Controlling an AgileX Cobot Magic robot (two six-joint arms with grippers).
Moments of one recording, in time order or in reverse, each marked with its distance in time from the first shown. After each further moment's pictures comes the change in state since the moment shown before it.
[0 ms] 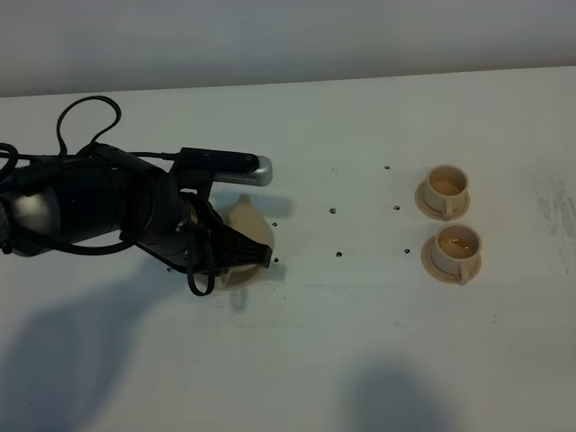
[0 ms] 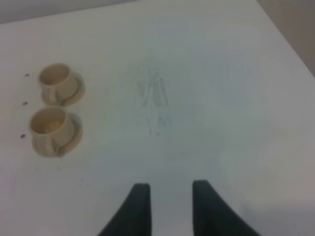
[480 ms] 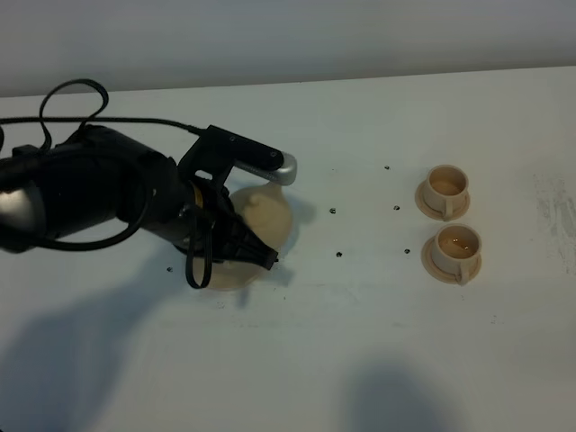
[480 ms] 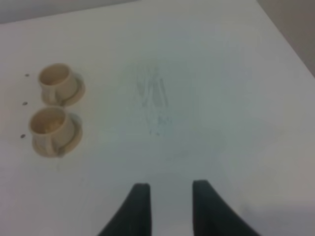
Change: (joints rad) left arm -0.031 -0.051 -0.066 0.004 0.040 0.255; right arm 0.000 0.000 0.000 0.000 0.000 0.000
